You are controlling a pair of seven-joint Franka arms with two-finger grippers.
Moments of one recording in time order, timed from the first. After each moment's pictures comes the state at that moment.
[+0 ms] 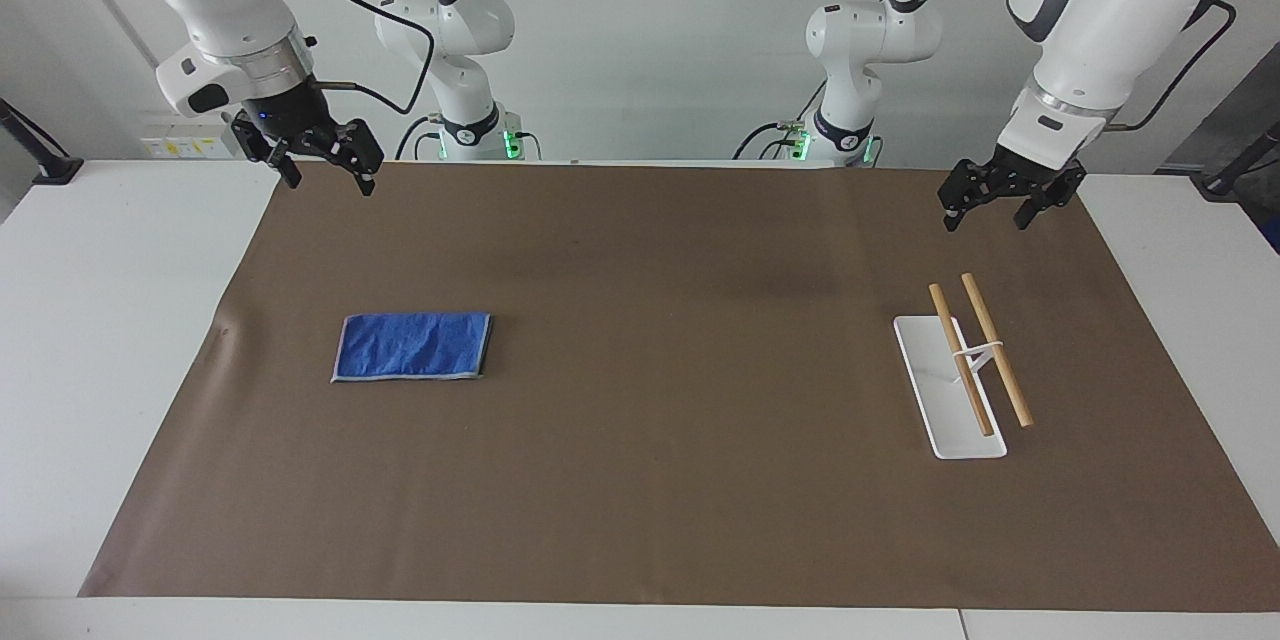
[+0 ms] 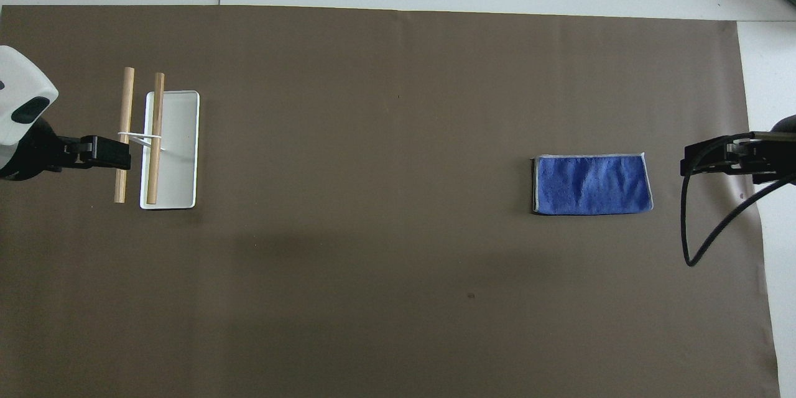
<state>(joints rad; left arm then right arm) -0.06 -0.08 -0.03 -1.79 0.00 1.74 -0.06 0.05 -0.05 -0.07 -1.65 -0.02 1.57 0.11</state>
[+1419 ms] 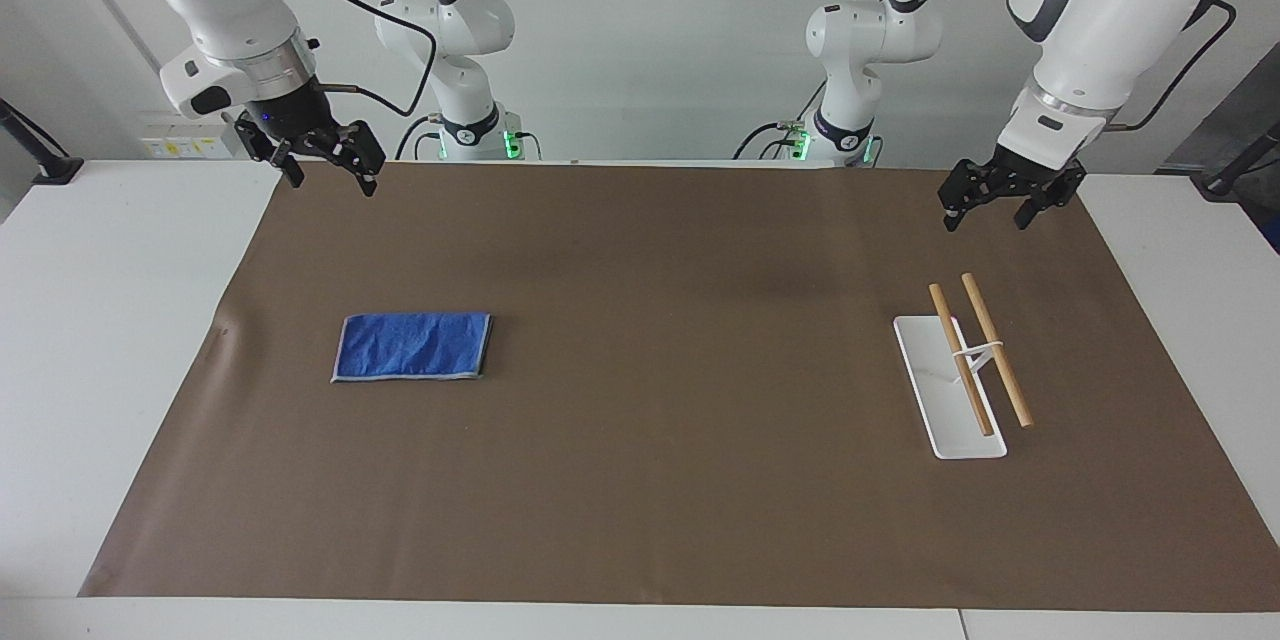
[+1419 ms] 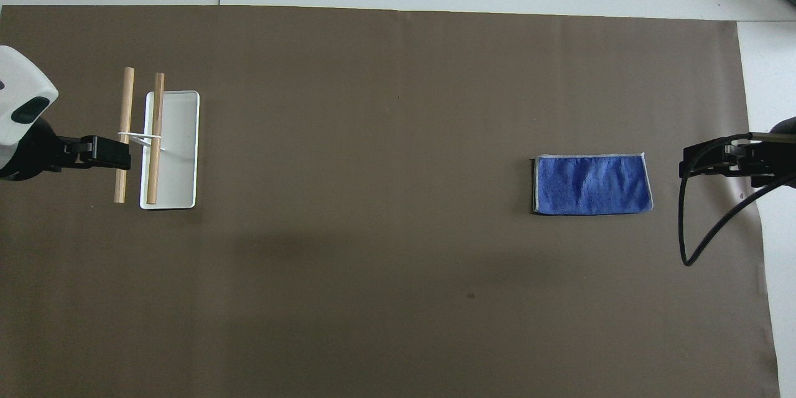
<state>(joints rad) -0.06 -0.08 -0.03 -1.79 0.00 1.74 -0.06 0.05 -0.06 -0.07 -1.66 -0.02 1.57 0.13</state>
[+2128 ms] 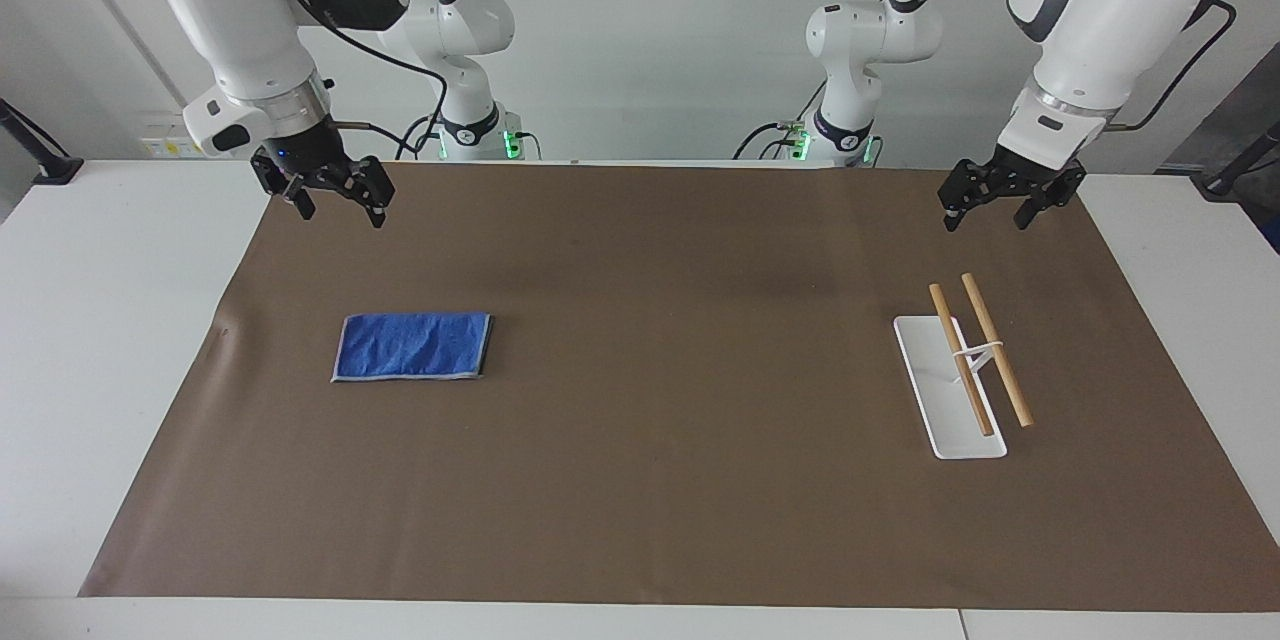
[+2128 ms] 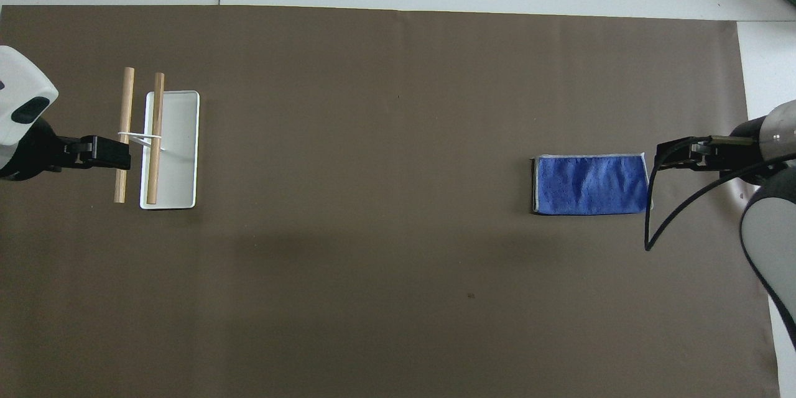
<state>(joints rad) -0.06 -0.08 -0.03 -1.79 0.00 1.74 -0.06 0.05 -0.07 -0.07 -1.87 -0.02 1.85 0.13</state>
